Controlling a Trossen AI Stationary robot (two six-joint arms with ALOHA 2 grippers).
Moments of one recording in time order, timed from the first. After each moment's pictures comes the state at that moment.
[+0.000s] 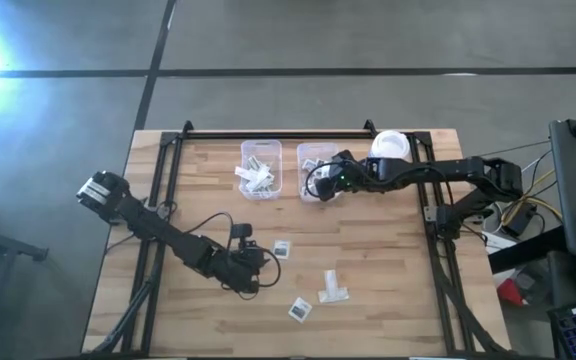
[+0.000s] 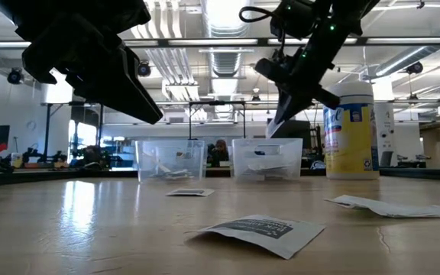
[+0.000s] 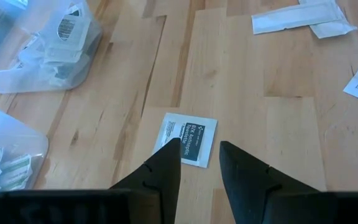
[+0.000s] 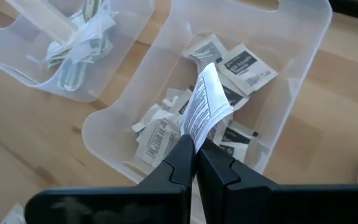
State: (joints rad) left arm -0.50 1.55 0.86 -0.18 -0.62 -0.34; right arm -0.22 1.49 0.99 -0.45 0.31 0.81
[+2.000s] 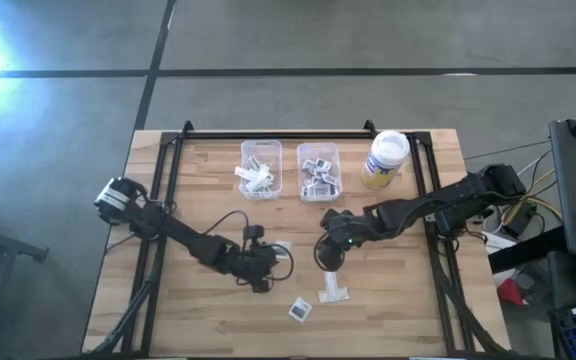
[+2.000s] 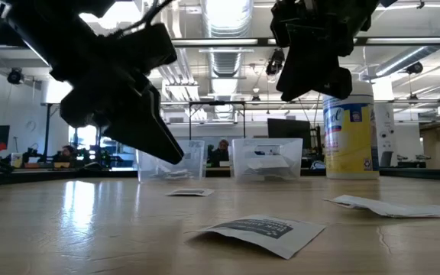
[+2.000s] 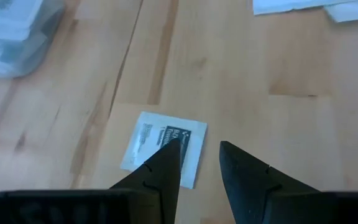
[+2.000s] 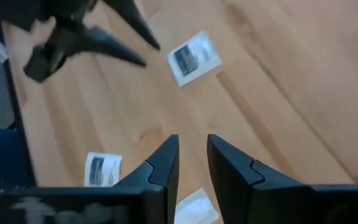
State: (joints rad) left arm -0.42 1.70 0.86 -0.01 -0.50 -0.31; right arm 0.21 1.52 0.99 -0.36 0.07 0.86
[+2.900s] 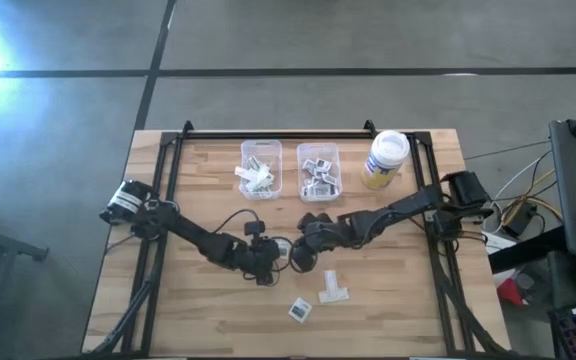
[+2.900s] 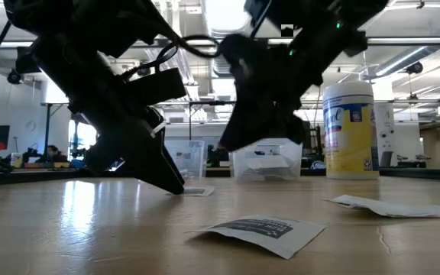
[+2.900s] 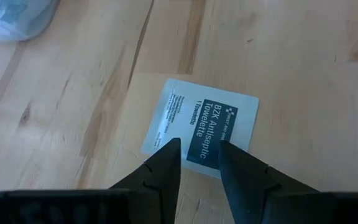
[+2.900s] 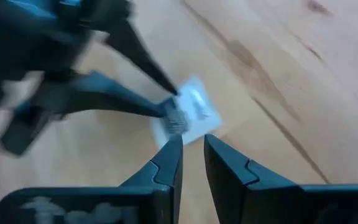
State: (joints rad) left arm -0.36 1.80 0.86 -0.02 -0.51 -0.33; right arm 0.18 1.82 1.02 -0.01 0.18 0.80
